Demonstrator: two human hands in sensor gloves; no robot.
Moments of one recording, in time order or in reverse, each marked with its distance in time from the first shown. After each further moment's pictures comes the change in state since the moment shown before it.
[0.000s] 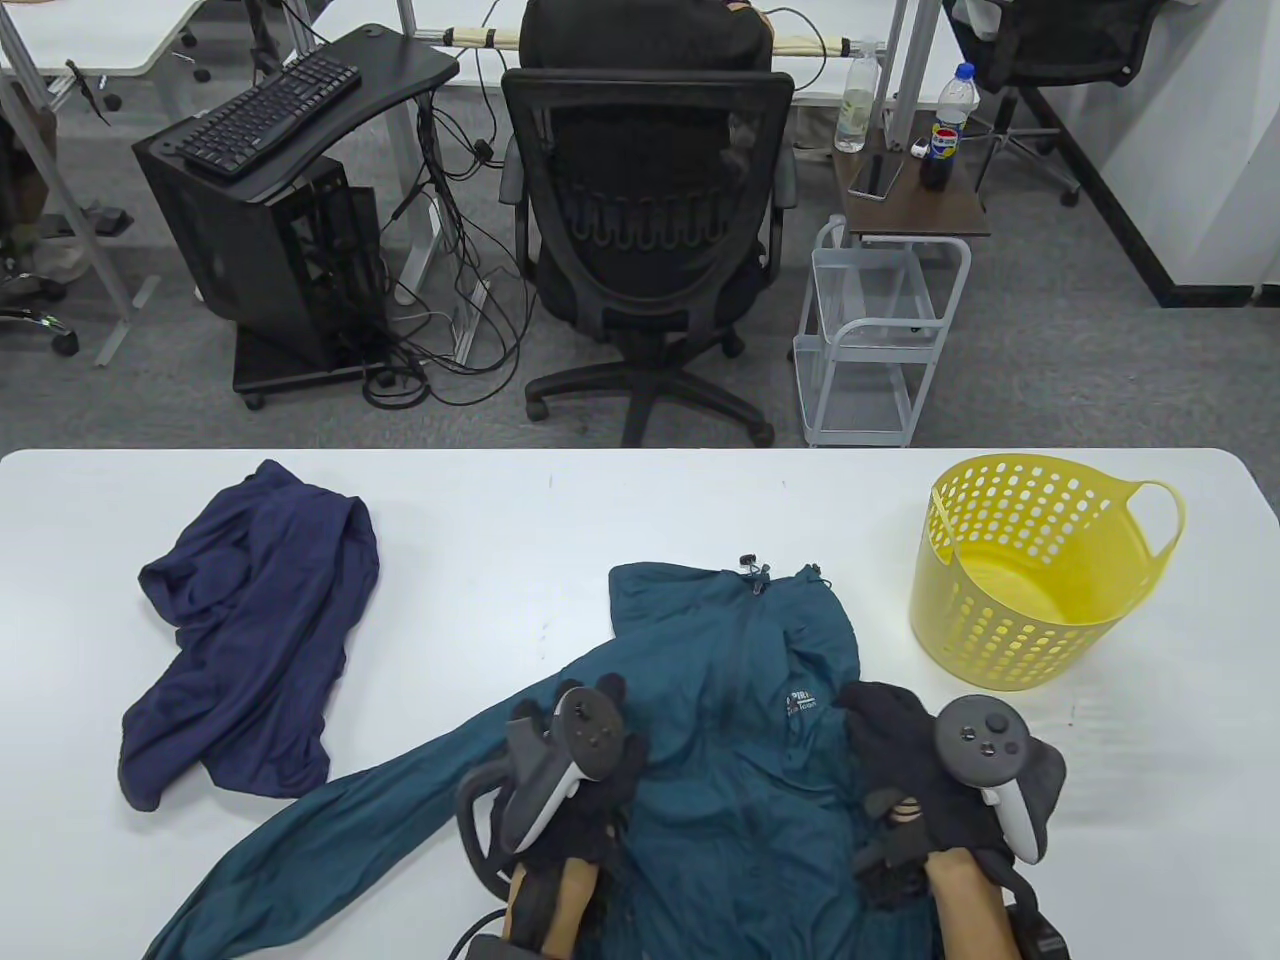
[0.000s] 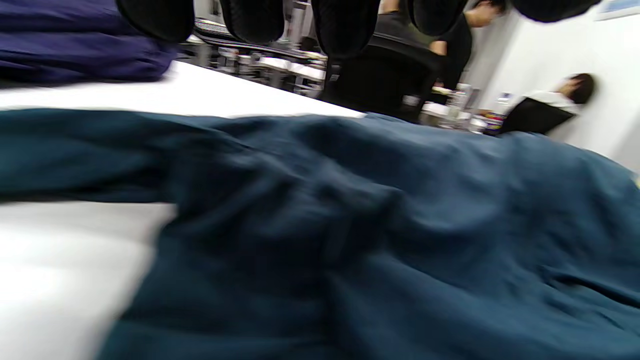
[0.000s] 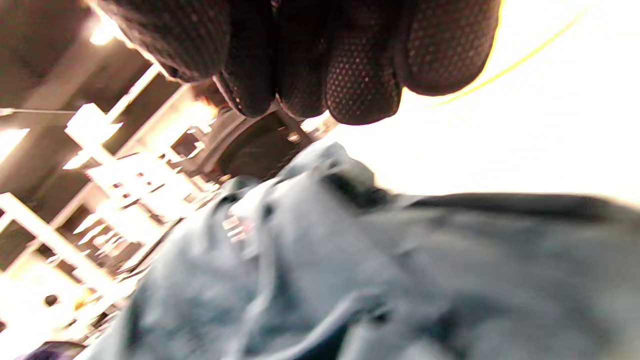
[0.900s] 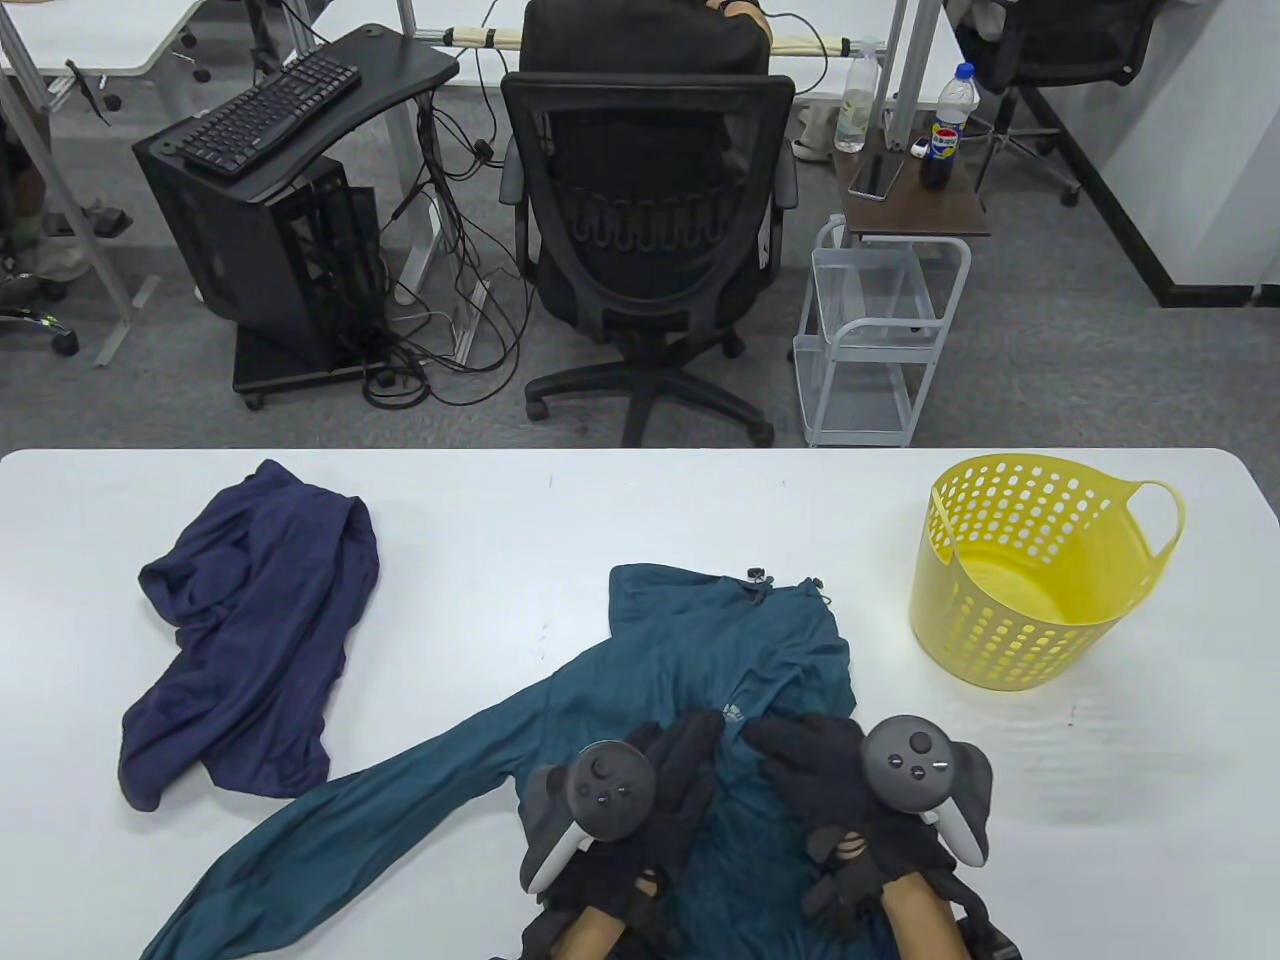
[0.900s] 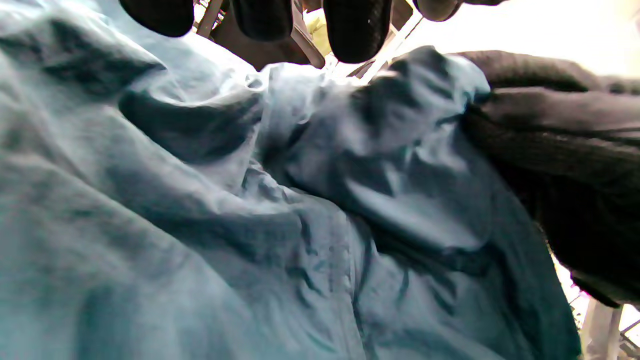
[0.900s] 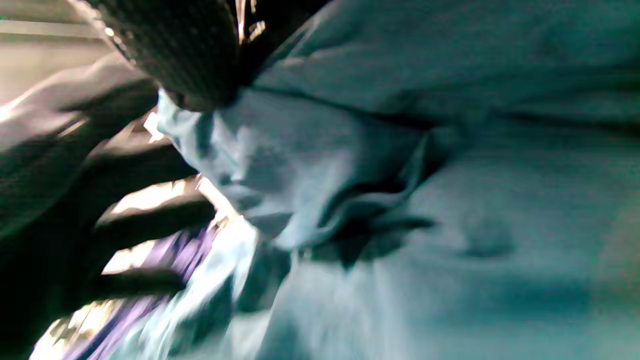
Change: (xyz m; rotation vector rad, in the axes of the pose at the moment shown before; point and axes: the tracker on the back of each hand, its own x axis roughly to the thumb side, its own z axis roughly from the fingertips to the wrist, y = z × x) left_hand 0.012 -0.034 0.022 -0.048 -0.351 0.370; right_hand 0.061 0.061 0.029 0.334 -0.414 0.021
